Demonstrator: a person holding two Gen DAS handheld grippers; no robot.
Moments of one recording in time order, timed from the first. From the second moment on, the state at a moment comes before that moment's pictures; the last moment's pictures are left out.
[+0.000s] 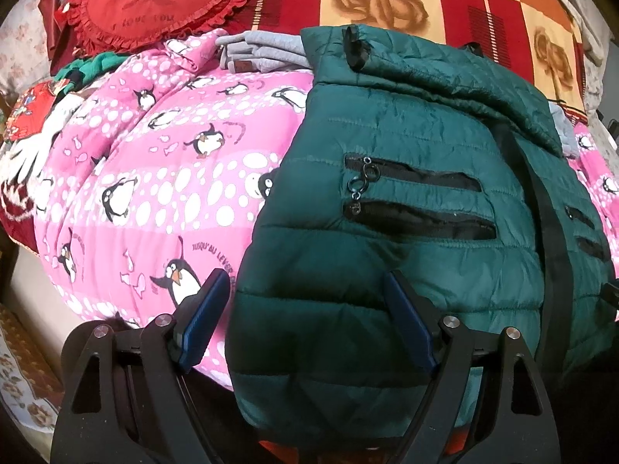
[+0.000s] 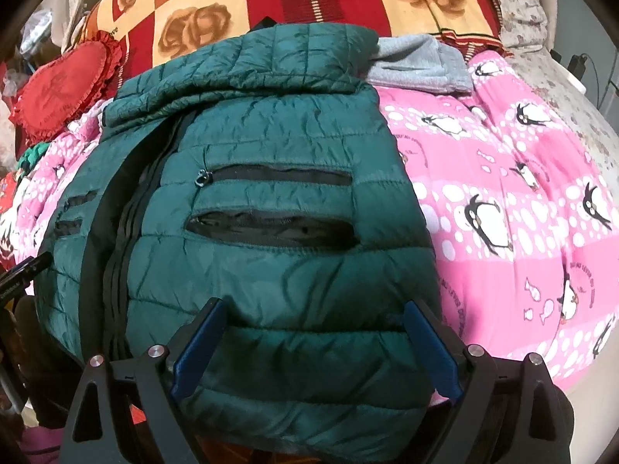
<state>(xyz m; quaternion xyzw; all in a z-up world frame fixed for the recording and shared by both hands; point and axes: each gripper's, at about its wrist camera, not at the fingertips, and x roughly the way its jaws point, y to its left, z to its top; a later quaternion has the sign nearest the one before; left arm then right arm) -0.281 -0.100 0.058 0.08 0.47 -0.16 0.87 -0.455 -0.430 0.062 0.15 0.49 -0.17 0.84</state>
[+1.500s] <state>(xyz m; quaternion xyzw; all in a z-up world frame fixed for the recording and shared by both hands) -0.275 -0.062 0.020 -0.04 0.56 -0.23 0.79 -0.482 -0.449 0.047 0.24 0.50 -0.10 0.83</state>
